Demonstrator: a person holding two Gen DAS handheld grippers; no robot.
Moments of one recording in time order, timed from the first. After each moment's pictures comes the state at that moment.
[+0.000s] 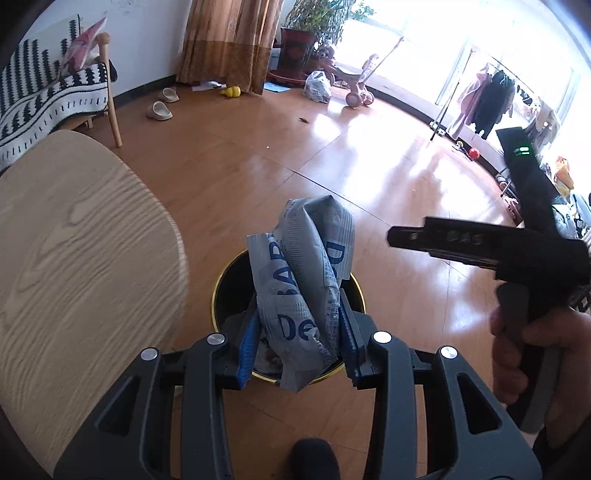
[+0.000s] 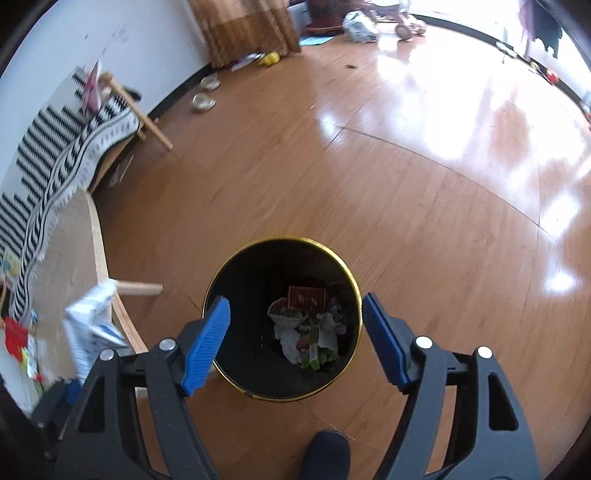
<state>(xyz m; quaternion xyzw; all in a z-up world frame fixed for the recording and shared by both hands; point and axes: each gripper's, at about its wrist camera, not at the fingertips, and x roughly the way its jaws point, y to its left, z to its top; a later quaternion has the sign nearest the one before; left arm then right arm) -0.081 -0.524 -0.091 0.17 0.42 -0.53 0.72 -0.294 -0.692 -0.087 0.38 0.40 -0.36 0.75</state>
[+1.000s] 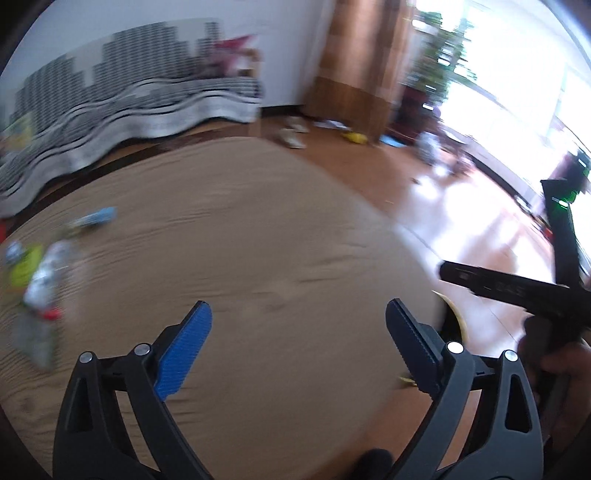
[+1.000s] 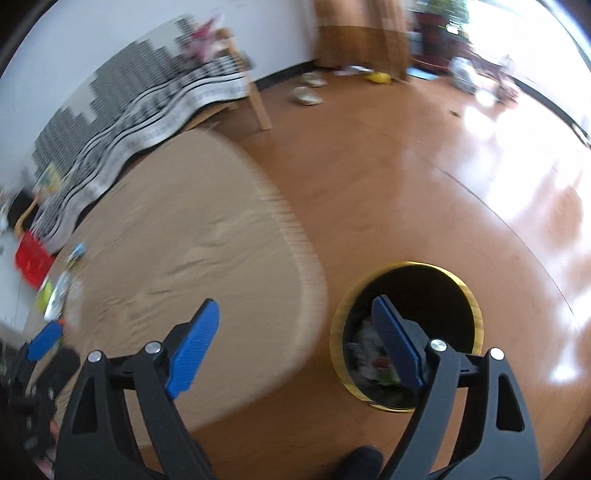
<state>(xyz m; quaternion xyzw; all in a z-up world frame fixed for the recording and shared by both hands) 0.037 -0.310 -0.019 0.09 0.39 -0.34 0.85 -0.096 -0.519 -0.034 0.25 0.44 -0.20 0.84</state>
